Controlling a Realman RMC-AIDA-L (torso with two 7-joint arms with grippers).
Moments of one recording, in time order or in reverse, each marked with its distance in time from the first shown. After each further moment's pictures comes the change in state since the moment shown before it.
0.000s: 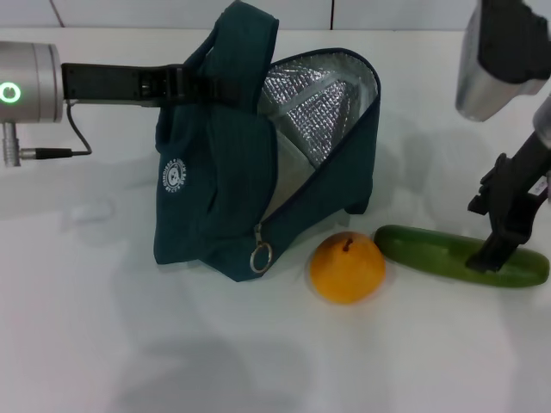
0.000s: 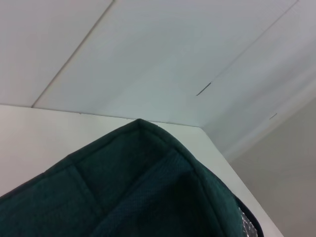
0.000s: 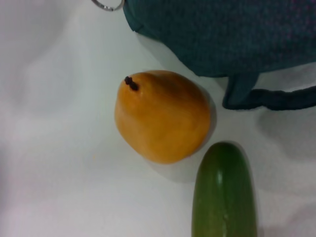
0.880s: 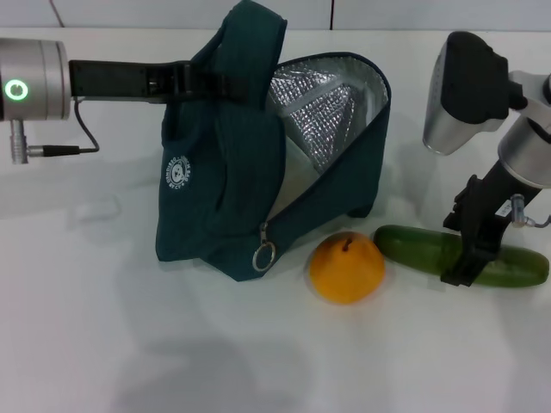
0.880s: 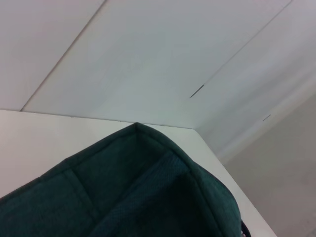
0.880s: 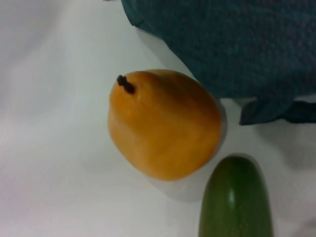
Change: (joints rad) left arm -0.006 -0.007 0.006 0.000 -0.012 -0.004 0.004; right arm 0.008 0.007 -0.116 0.155 0.066 0.182 -0.005
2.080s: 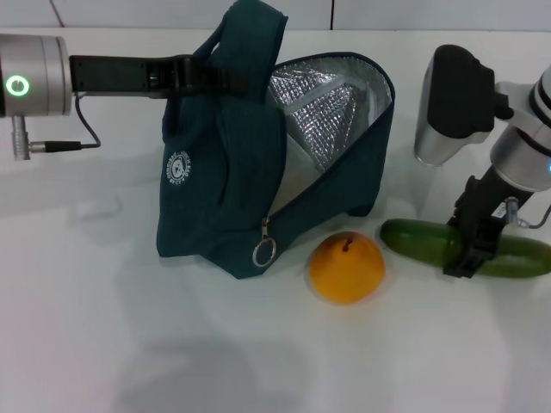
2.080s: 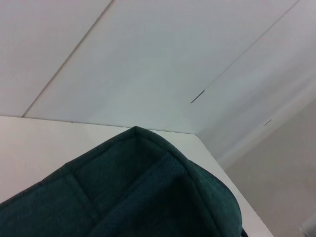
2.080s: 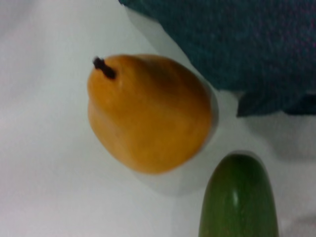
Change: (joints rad) left arm -0.003 -0.002 -0.006 0.000 -0.006 -0.010 0.000; right arm 0.023 -0.002 -0.067 0.060 -0.014 0.072 0.015
